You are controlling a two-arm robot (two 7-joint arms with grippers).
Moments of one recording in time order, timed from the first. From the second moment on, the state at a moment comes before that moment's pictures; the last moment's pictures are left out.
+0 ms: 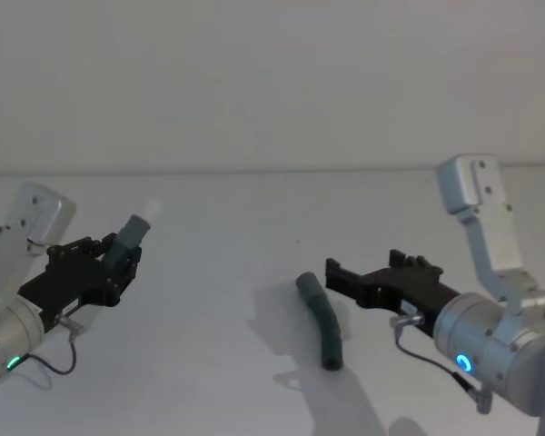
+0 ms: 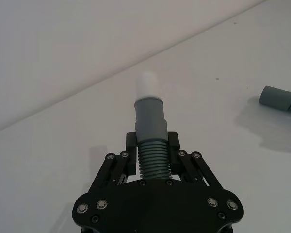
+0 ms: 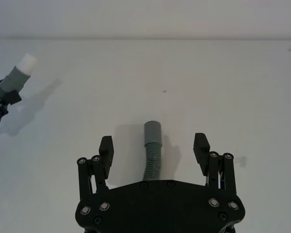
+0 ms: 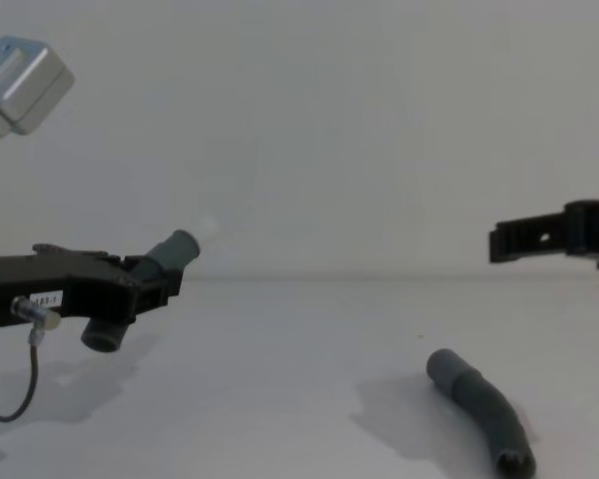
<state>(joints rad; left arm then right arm) -0.17 0.43 0.28 -1.70 -0.25 0.27 -0.32 0.00 0.20 -0.21 -2.14 0.38 0.89 -0.07</state>
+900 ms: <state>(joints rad) -0.17 0.44 0.28 -1.69 -0.25 0.26 -0.33 0.05 0.22 -0.31 -1.96 0.30 0.81 -0.05</state>
